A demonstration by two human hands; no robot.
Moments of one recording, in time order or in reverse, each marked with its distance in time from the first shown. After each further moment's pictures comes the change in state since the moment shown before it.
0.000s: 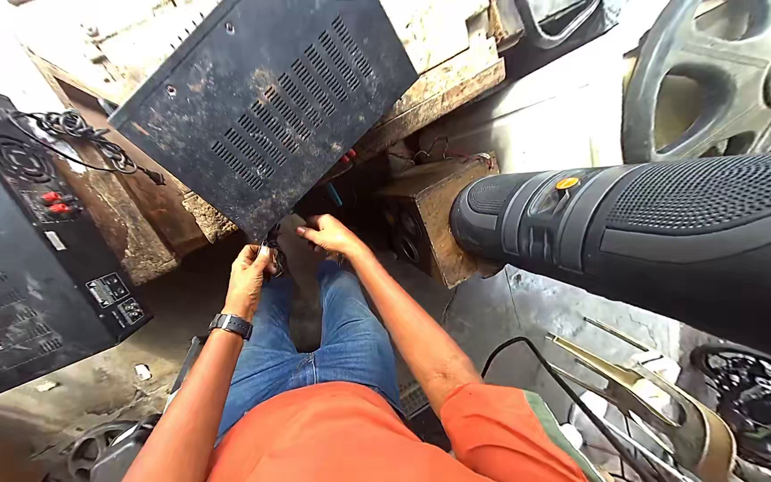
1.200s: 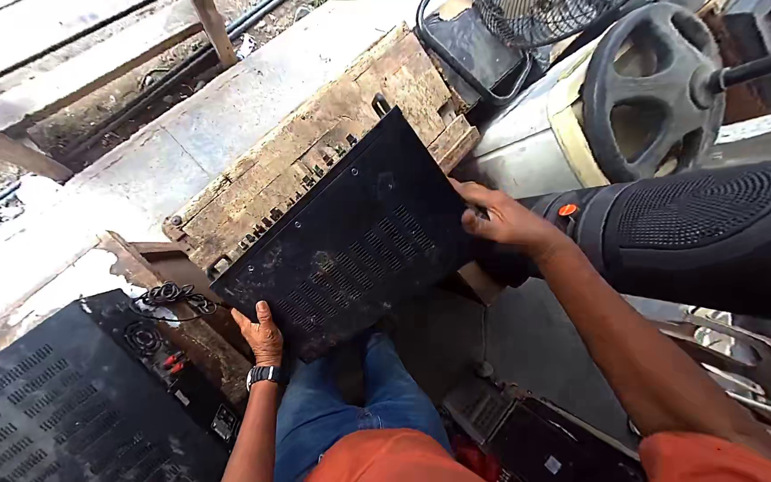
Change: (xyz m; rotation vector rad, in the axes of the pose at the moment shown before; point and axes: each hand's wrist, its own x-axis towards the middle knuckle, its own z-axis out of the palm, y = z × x) left_hand 0.123 0.096 -0.068 0.227 0.362 0.437; right_hand -0.132 -0.151 -0.216 -0.388 0.506 -0.272
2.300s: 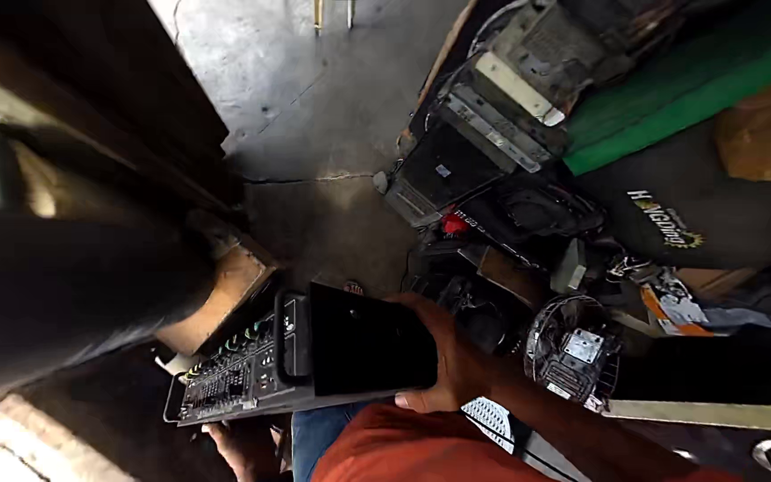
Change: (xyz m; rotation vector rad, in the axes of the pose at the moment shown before) left_hand -0.413 0.116 0.254 0.158 -1.241 -0.190; right_hand -0.672 0.075 0.225 0.580 1.464 0.718
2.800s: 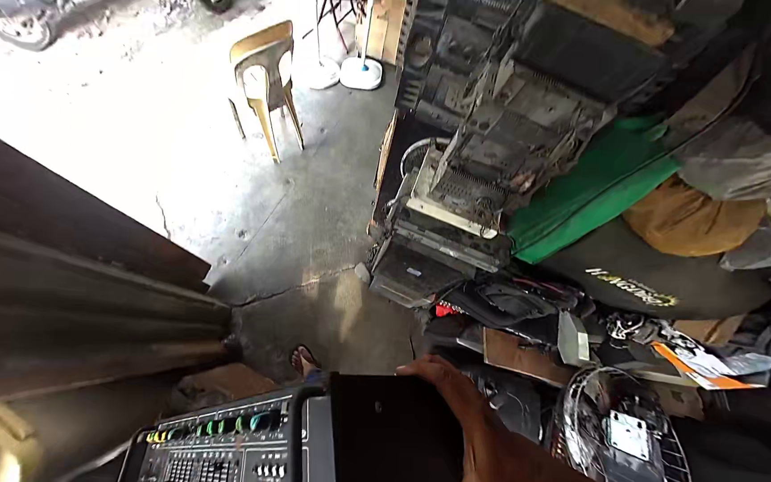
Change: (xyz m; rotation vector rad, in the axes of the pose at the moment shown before) left_hand 0.061 0.108 0.316 -0.329 -0.509 0.225; right_hand 0.132 0.012 -0.149 -0.089 0.327 -0.103
